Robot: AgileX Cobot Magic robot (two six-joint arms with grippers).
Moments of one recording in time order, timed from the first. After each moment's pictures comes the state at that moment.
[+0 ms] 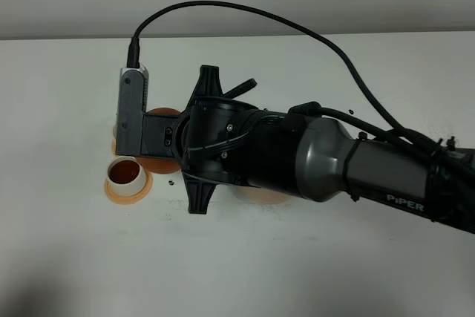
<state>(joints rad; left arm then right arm) 0.13 -0.01 -0.46 -0.05 1.06 0.01 0.95 1.96 -1.50 -0.62 0.74 -0.10</state>
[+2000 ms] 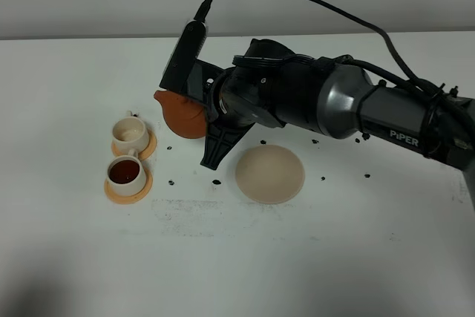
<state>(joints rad) 0.13 -0.01 -0.46 -0.05 1.06 0.02 0.74 2.05 -1.58 -0.41 0.66 -0.13</state>
